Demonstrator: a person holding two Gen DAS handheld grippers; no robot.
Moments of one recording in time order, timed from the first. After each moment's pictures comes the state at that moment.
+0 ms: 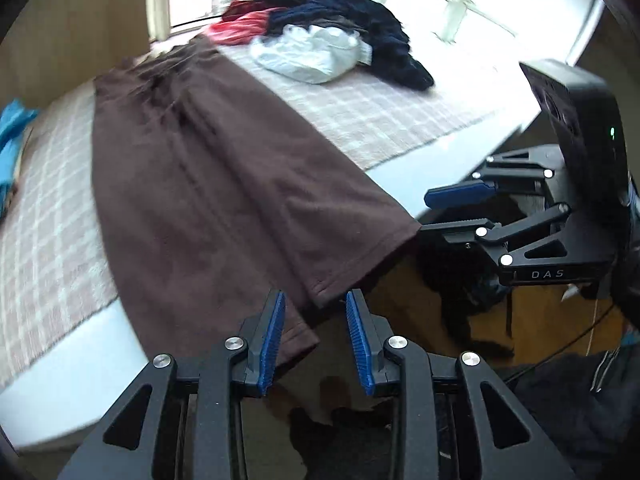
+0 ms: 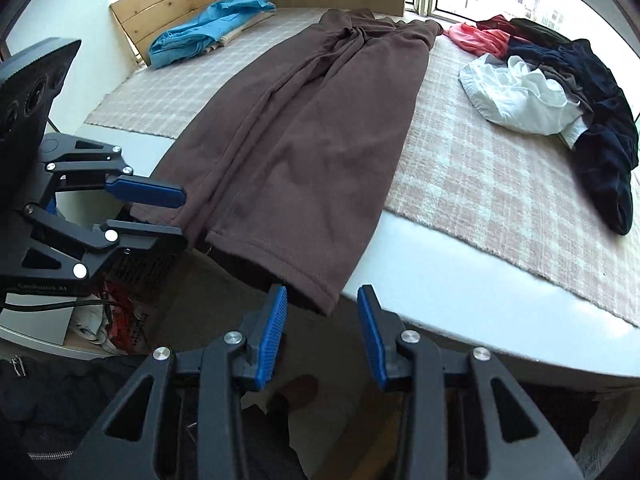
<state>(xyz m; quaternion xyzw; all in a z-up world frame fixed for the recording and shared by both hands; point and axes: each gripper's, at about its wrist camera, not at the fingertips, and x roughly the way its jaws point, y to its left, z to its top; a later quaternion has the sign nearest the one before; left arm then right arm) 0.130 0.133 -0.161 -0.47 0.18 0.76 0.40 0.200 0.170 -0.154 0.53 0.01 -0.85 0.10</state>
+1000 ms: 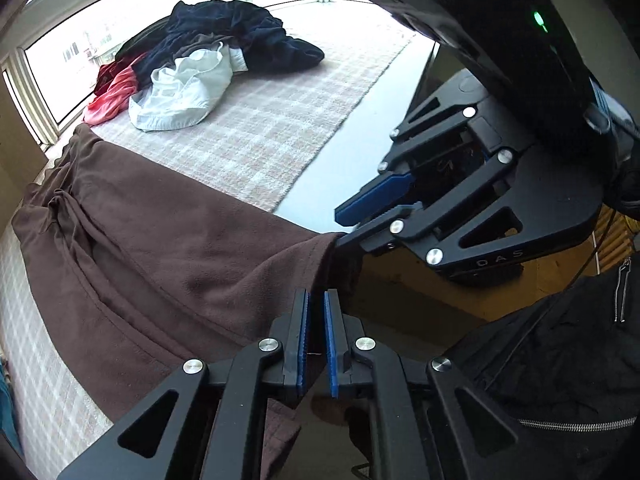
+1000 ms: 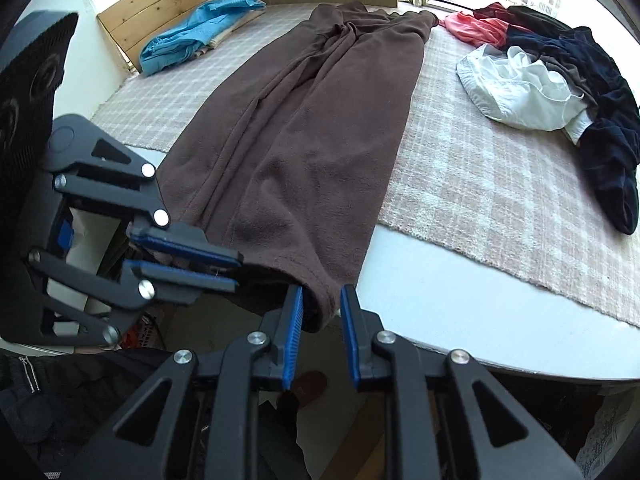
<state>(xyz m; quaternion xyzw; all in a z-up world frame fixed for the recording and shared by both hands) 0.146 0.191 -0.159 -0.41 0.30 0.69 0.52 0.170 0.176 -0.150 0.54 -0.01 -0.84 0.09</state>
